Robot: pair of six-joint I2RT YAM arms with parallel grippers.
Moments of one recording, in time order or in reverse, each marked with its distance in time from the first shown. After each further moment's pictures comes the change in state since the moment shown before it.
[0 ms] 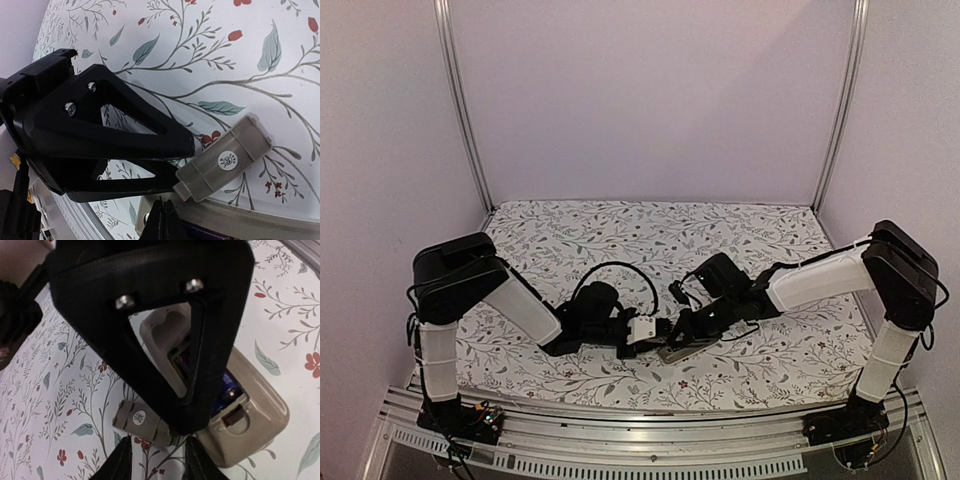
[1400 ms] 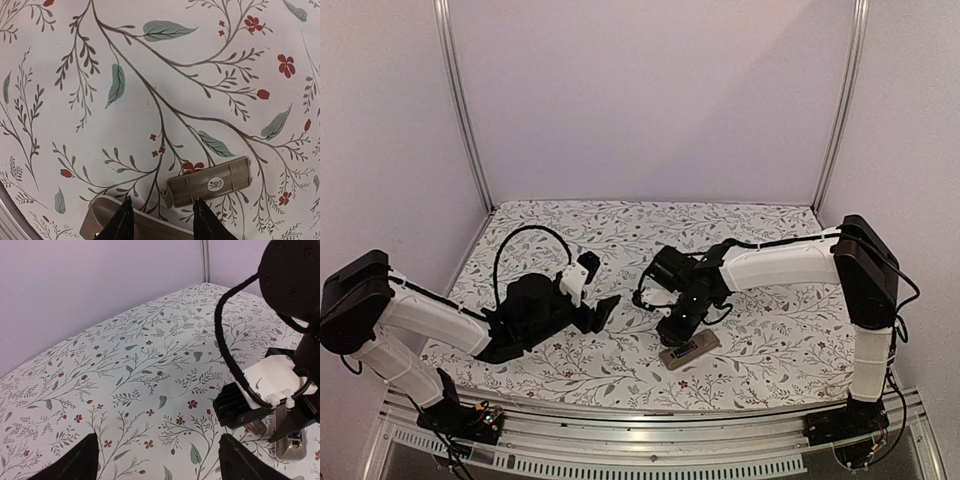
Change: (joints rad) left arm 0.009 -0.563 -0.330 0.031 -0.610 -0.615; right arm 0.111 0.200 0.458 -0.590 0.354 -0.629
